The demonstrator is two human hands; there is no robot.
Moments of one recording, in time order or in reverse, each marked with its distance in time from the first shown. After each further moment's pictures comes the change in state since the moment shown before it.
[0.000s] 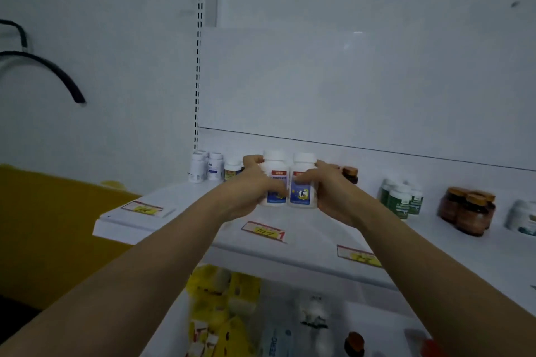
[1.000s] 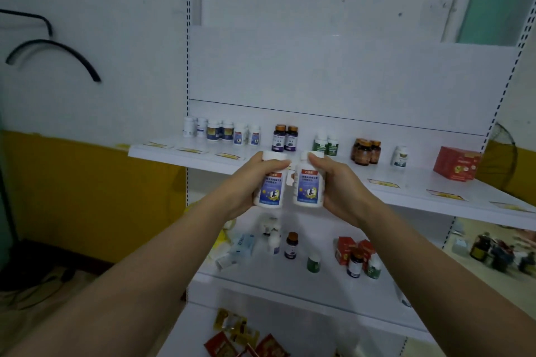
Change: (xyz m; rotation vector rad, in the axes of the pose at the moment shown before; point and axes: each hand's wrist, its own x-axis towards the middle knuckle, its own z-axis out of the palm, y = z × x) left_hand -0.295 0.009 0.170 -0.135 -0.092 -0.012; right_hand -0.353 -0.032 -0.019 0.216 0.060 0.020
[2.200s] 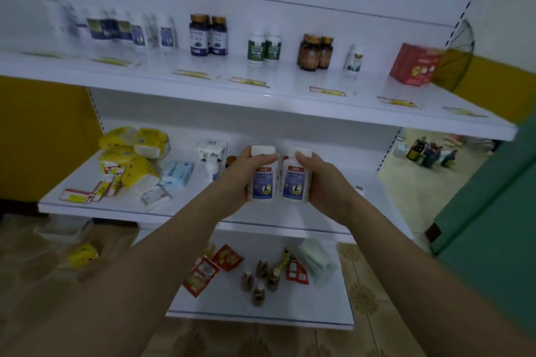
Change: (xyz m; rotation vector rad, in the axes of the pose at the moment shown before) left_hand 0.100 -0.193 0.121 -0.192 -0.103 -0.286; right_hand -0.021 0.113 -0.196 -0.071 0.179 0.233
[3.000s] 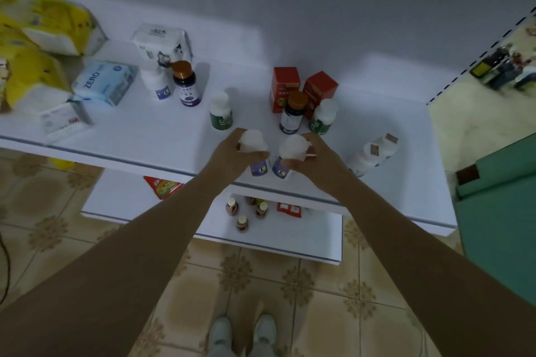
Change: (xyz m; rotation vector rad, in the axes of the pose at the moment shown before) left_hand 0.207 -0.193 -0.004 0.505 0.364 -0.286; right_hand 0.169 0.171 -0.187 -0.694 0.041 0.276
